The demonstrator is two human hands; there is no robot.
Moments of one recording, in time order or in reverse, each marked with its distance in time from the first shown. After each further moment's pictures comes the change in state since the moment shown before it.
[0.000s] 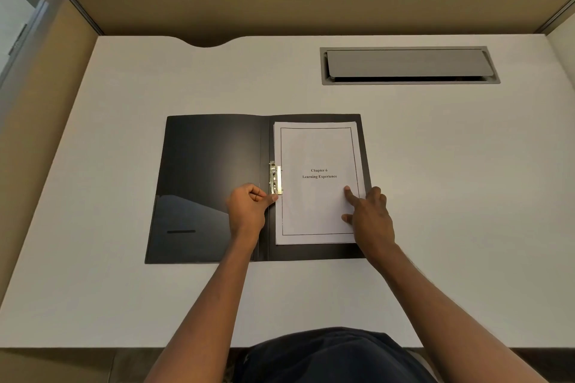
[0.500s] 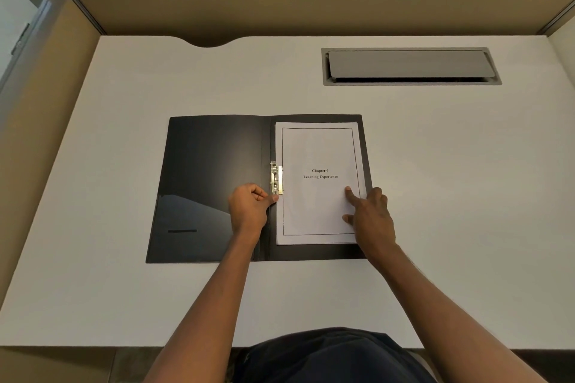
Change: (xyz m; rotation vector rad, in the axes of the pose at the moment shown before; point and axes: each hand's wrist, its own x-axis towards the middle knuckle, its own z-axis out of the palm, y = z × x) left_hand 0.004 0.001 0.001 0.051 -0.007 -0.015; right_hand 0.000 0.000 0.000 0.011 0.004 0.003
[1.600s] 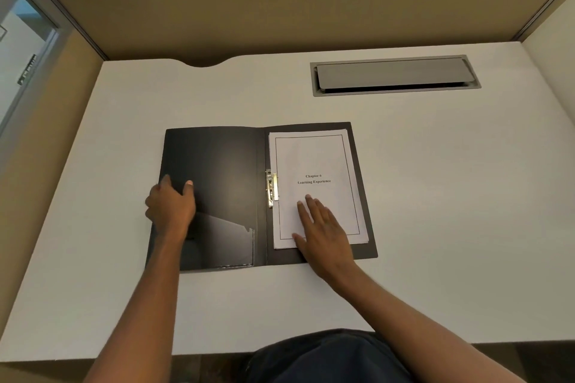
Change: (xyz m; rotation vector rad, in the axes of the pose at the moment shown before) left_hand 0.053 -0.027 -0.118 0.372 0.263 -0.065; right_hand -0.036 -0.050 0.046 -0.030 0.074 -0.382
